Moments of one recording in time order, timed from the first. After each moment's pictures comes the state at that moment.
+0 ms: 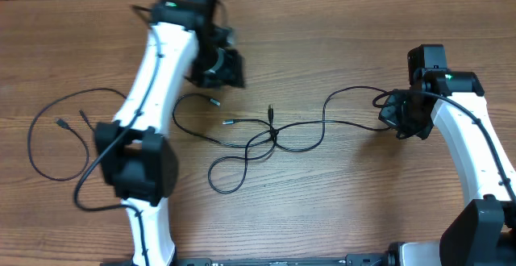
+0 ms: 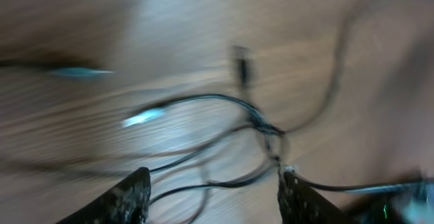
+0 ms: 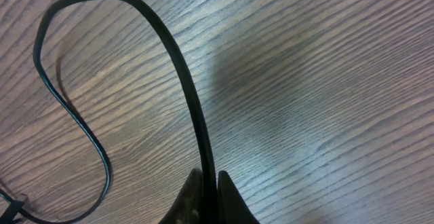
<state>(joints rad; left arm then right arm) -0.27 2.13 2.04 -1.42 0.36 -0.10 -0.04 1.58 1.24 -1.08 0.01 0.51</state>
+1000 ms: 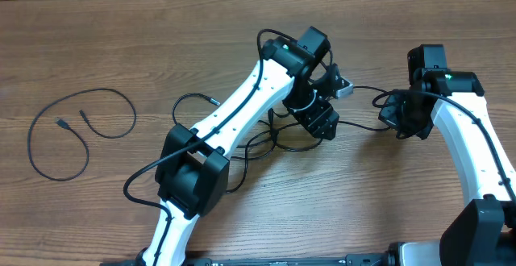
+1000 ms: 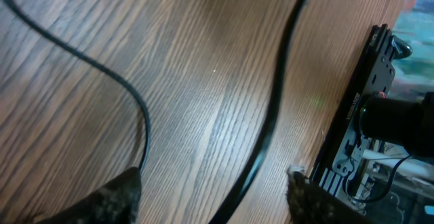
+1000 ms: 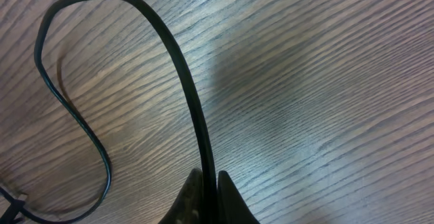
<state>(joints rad) -0.68 2.19 2.01 -1.25 0.57 0.24 -0.04 1.58 1.24 -1.08 0.01 0.51</state>
